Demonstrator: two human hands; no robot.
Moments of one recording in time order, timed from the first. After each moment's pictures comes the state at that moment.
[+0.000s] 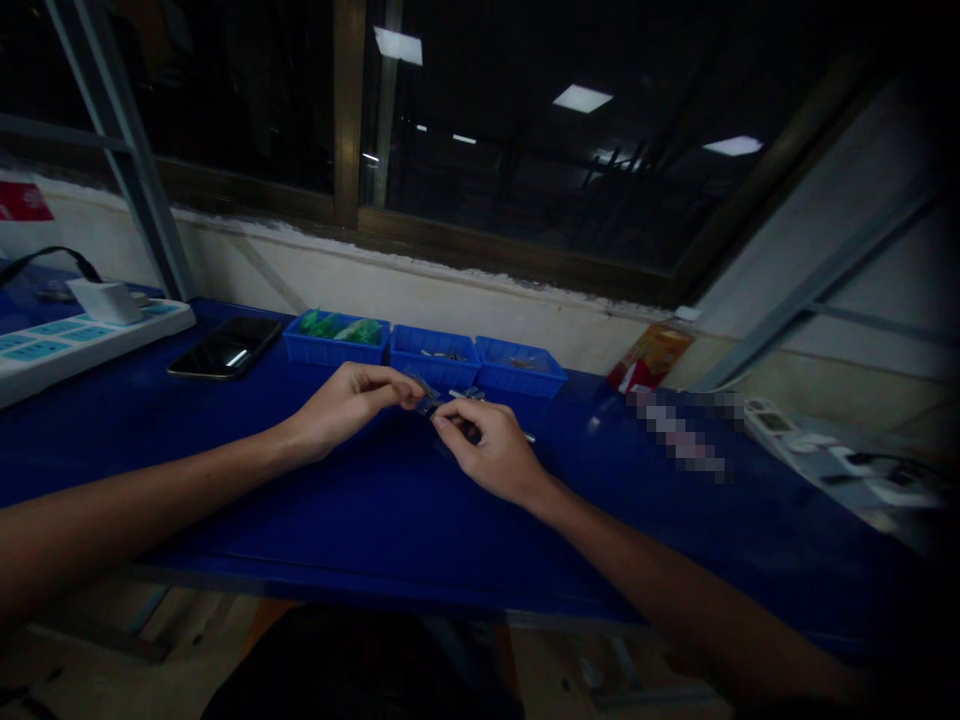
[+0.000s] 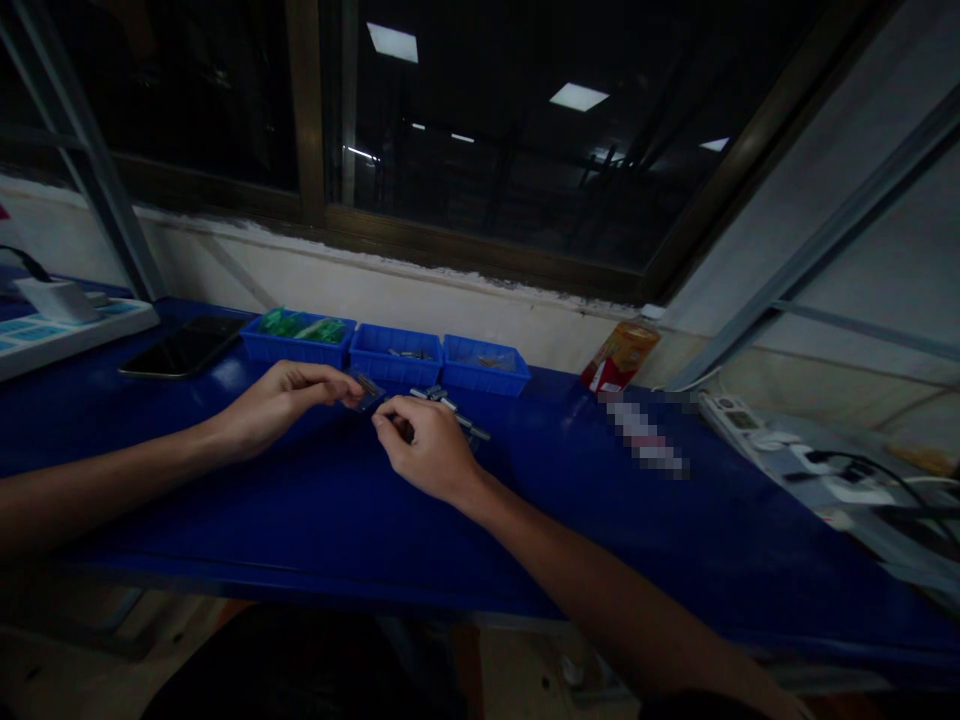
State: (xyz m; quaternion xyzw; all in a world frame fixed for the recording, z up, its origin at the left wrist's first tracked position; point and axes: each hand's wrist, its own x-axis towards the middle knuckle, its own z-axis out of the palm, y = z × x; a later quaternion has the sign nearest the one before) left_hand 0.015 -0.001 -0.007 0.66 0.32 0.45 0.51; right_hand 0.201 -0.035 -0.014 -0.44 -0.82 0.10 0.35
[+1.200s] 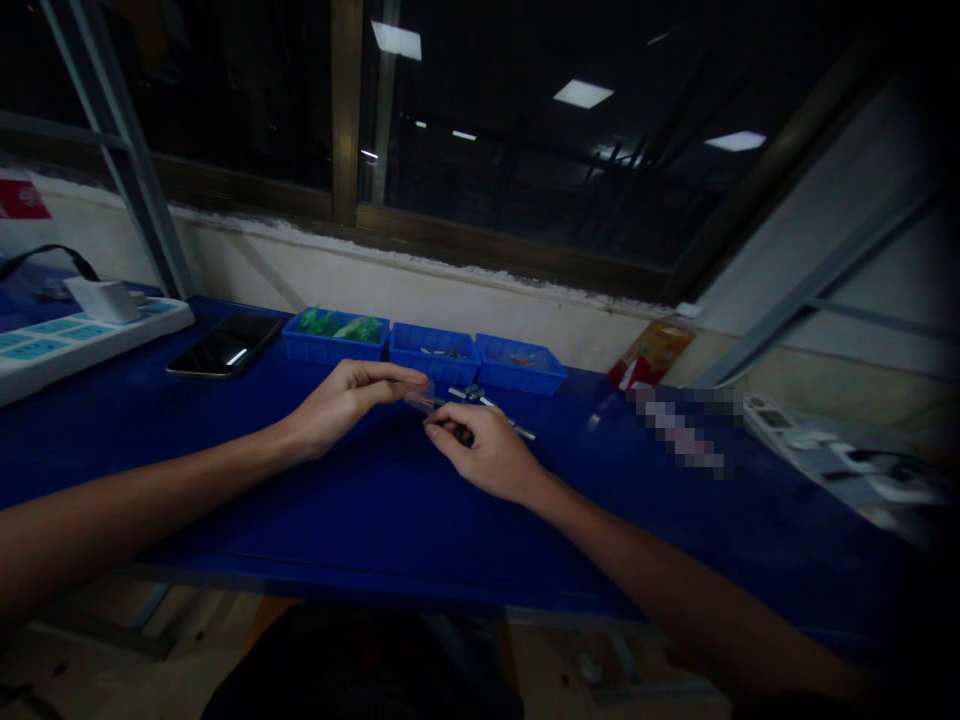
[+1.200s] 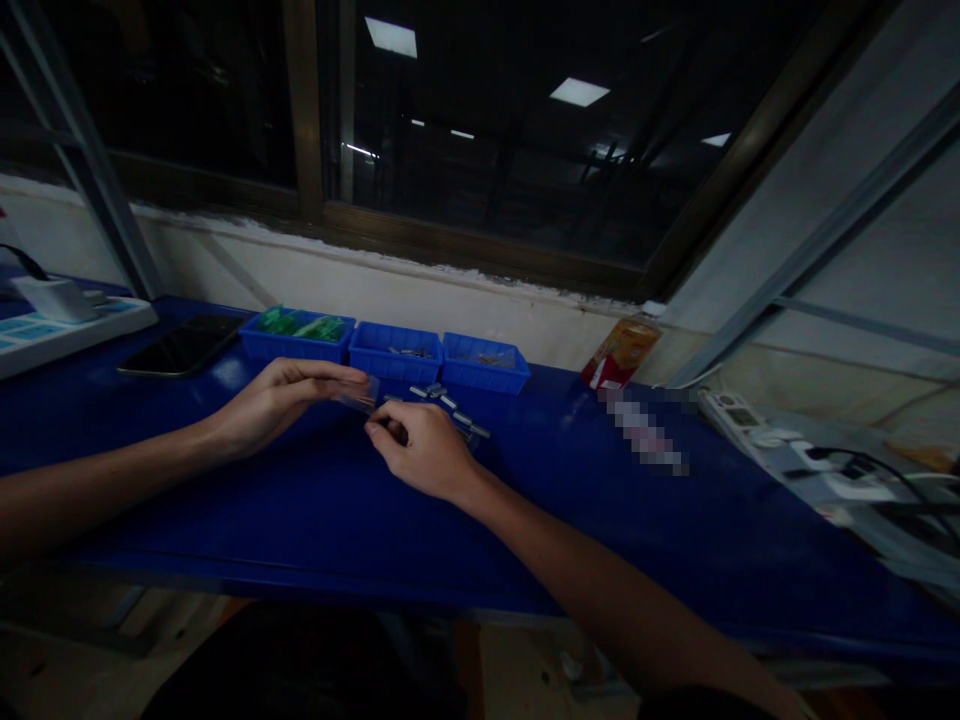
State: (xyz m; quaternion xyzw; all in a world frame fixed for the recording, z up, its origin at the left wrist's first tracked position) left_hand 0.011 -0.002 -0.006 0.64 0.30 0.45 0.54; right_hand 0.202 -0.033 -0.019 -0.45 -0.83 0.14 0.29
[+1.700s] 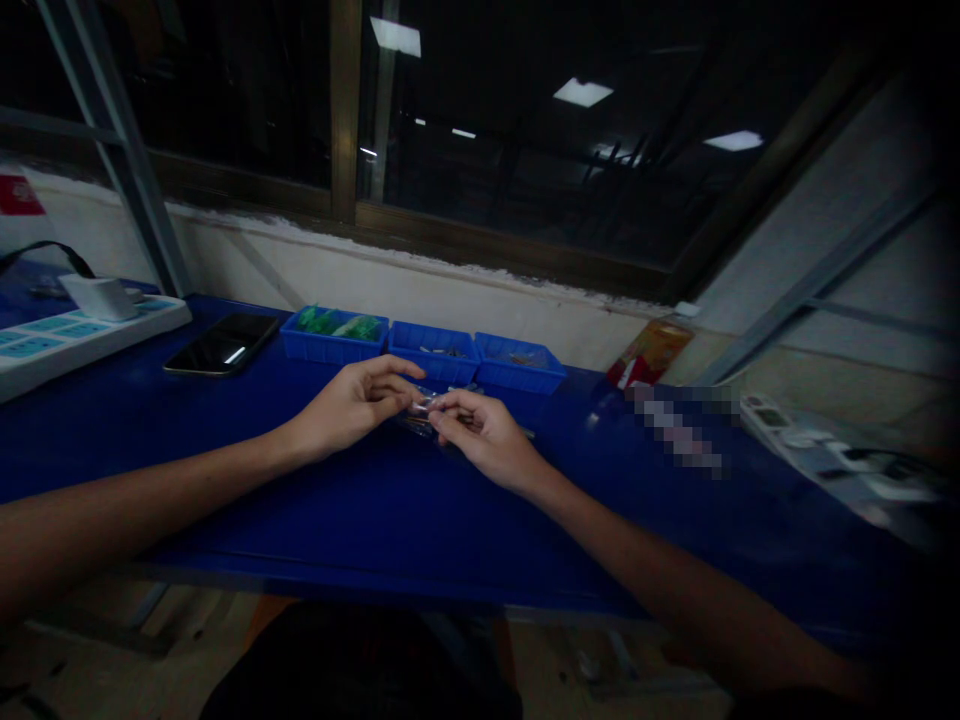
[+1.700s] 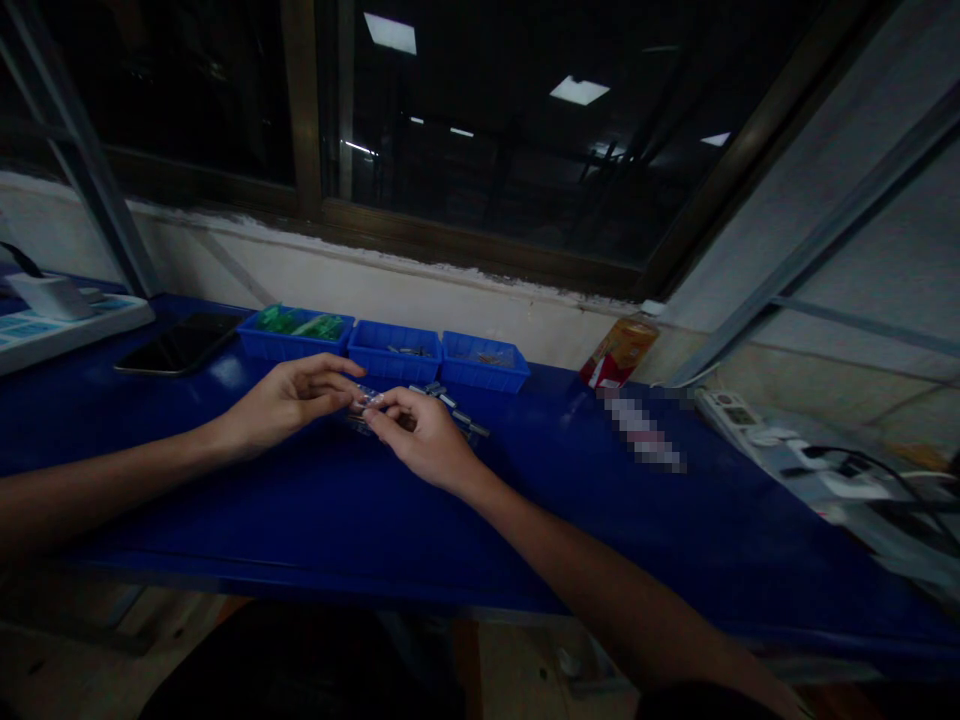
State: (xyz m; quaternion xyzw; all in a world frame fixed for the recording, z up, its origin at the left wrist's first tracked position) left_hand 0.015 0.001 -0.013 0.68 0.27 0.43 0.53; right_hand 0.198 -0.030 -0.016 -0.42 -0.74 0.35 0.39
